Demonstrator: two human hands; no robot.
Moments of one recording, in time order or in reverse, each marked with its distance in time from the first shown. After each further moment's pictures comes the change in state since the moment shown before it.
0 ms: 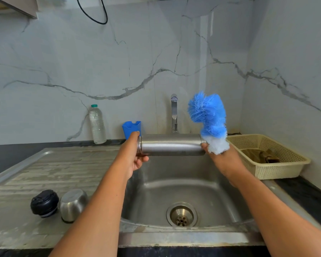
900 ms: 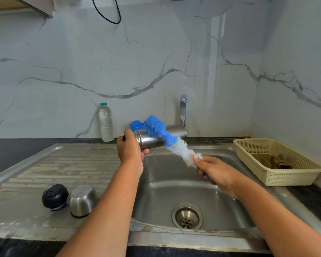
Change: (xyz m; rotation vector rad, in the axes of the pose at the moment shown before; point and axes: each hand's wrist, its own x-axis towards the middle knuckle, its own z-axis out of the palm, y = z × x) left_hand 0.004 0.000 -0.001 -0.293 0.346 0.195; right_hand -0.008 0.002 0.031 -0.017 -0.479 0.157
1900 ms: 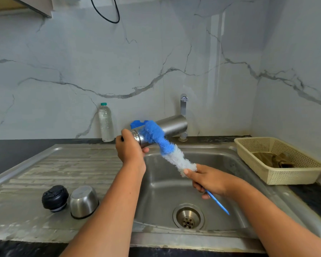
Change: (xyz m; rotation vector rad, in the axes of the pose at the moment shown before) left_hand -0.004 0.000 0.004 -0.077 0.043 0.057; right_hand 0.004 0.005 0.015 -0.168 -0.257 0.016
